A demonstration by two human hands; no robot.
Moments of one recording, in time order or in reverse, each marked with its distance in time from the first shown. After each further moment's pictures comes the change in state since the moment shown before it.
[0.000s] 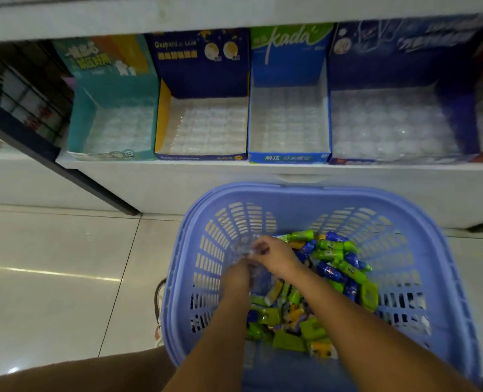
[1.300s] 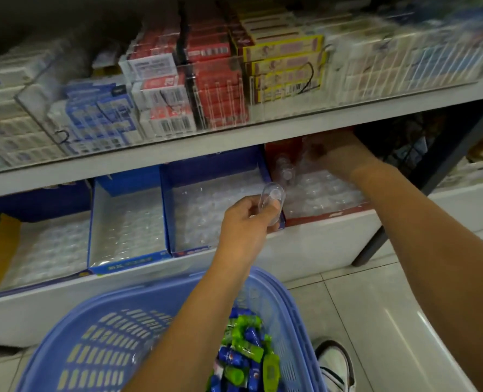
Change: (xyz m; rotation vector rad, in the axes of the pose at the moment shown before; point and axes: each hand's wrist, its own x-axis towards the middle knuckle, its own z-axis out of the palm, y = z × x) left_hand -0.221 0.124 0.239 0.242 -0.600 0.849; right_hand -0.086 -0.034 -0.455 -0.555 0.666 -0.043
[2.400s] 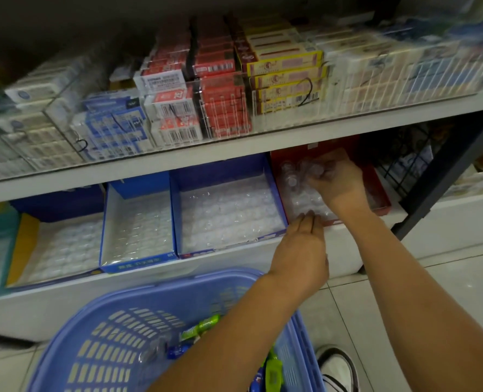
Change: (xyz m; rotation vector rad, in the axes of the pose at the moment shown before) left_hand -0.003 -0.037 0.055 1.207 -0.278 0.505; right_hand -0.021 0.007 0.054 0.486 0.394 0.160
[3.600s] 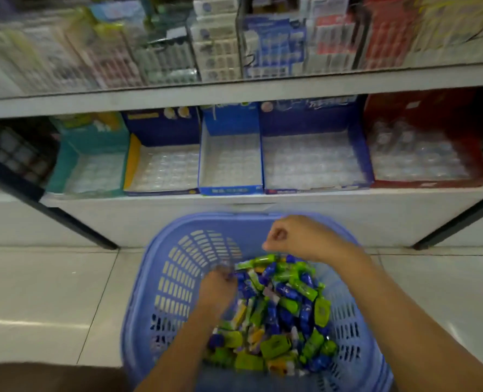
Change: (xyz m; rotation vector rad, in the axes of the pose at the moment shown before) left_hand -0.235 -0.176 0.037 -0.434 0.009 -1.053; right_hand -0.190 -0.093 0.088 -0.222 -1.100 -0.186
